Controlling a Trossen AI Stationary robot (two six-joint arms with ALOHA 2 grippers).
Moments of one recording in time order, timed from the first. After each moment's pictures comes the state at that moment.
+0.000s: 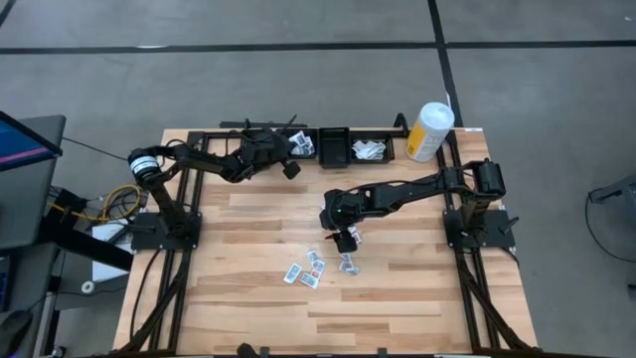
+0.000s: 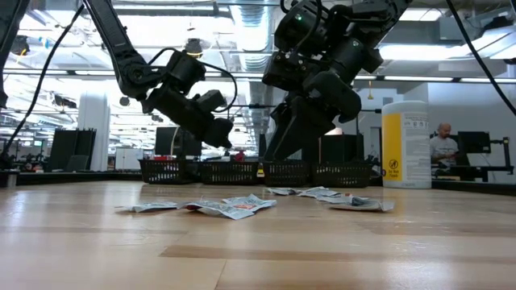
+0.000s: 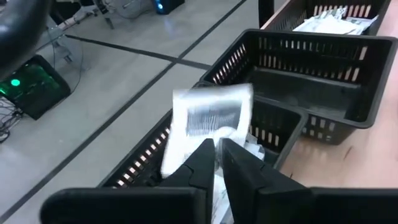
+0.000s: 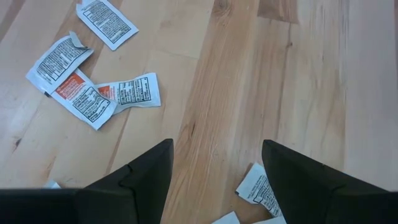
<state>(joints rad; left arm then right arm) 0.52 1.57 0.69 0.64 -0.23 0.25 0.00 1.82 1.08 -0.17 -0.13 -0.21</state>
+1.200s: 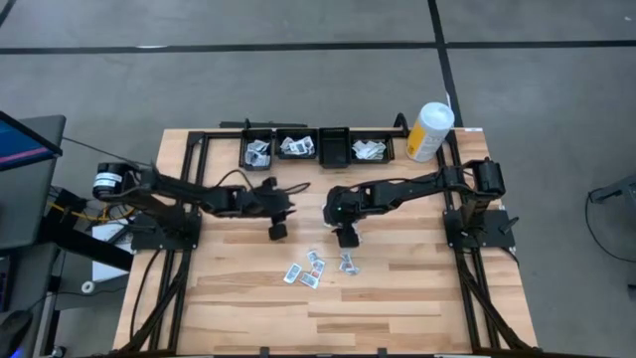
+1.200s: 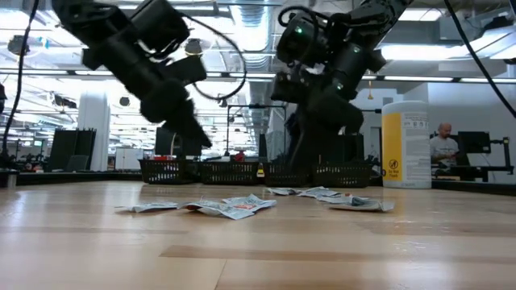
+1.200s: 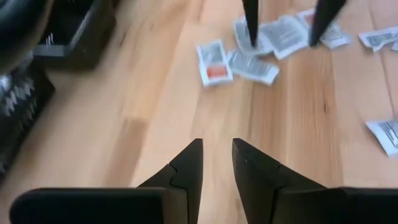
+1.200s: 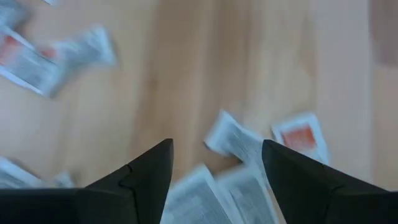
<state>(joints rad) 0.01 1.27 0.60 0.12 -0.23 0.06 -0.02 1.82 1.08 -0.28 -0.03 -0.16</state>
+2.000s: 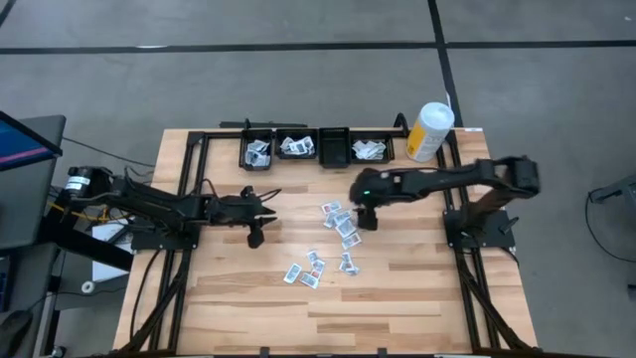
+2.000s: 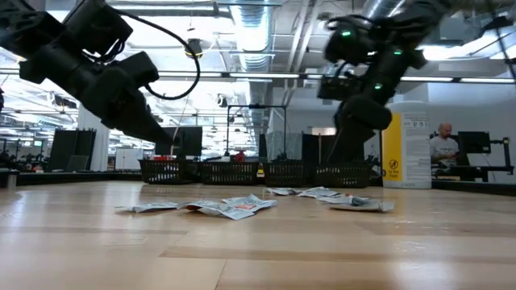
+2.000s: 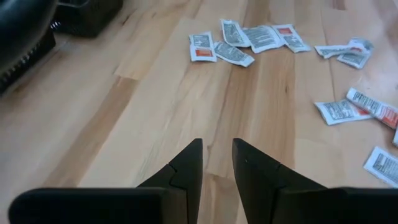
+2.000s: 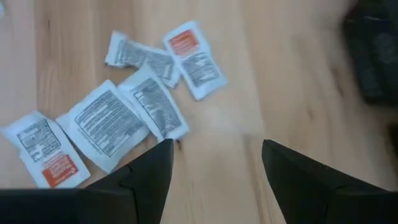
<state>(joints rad) -0.07 0.96 0.26 0.28 -0.24 -0.15 -0.14 1.54 0.81 -0.29 0.11 -0.08</state>
